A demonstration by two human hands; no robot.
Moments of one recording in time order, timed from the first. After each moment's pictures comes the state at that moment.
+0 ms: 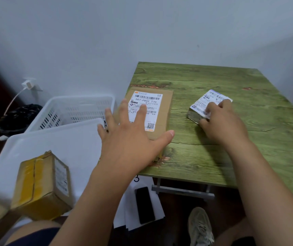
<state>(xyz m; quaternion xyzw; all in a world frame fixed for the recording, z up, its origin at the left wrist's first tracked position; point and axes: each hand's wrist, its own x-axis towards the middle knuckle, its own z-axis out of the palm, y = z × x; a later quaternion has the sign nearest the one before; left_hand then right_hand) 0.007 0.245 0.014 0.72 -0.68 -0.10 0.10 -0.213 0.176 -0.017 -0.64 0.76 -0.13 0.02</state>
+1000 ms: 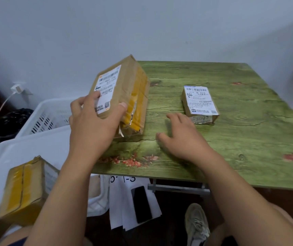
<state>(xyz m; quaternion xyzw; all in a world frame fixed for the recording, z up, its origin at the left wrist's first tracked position) 0.034 0.219 0.012 0.71 -0.54 -0.16 0.41 -0.170 0.198 -0.038 -0.72 0.66 -0.14 0.17</state>
